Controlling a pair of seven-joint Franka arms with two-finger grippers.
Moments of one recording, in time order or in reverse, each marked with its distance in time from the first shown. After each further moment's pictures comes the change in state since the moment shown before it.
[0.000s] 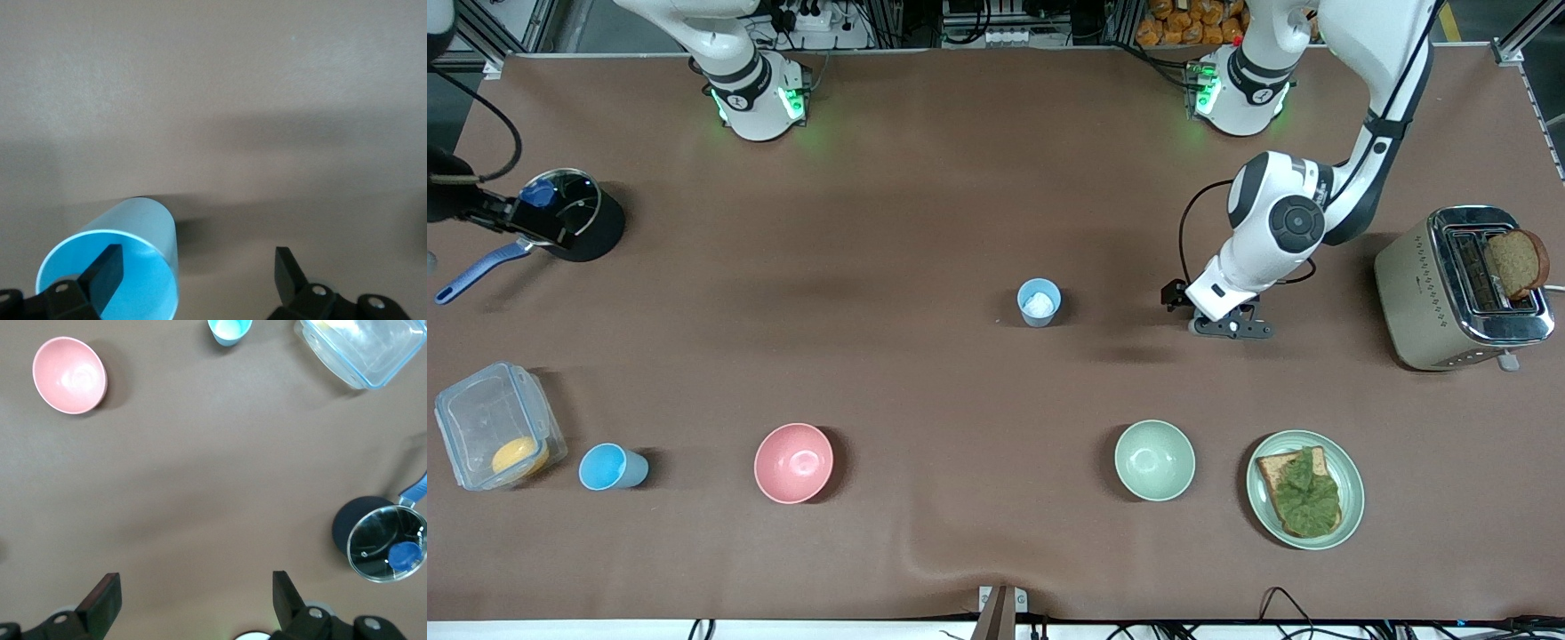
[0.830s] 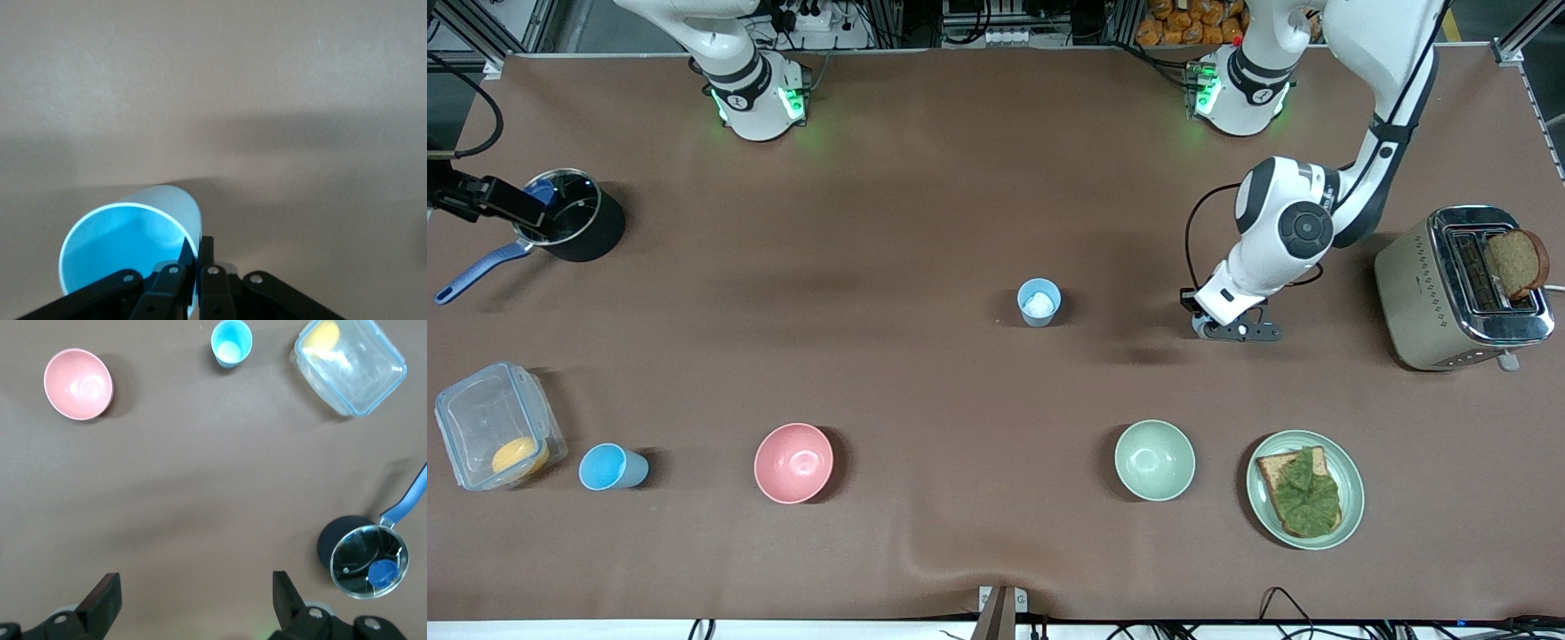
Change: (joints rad) left arm 0.023 -0.012 0.006 -0.001 0.002 0.000 0.006; right arm 0.000 -0.015 0.006 0.029 -0.031 0.022 -0.062
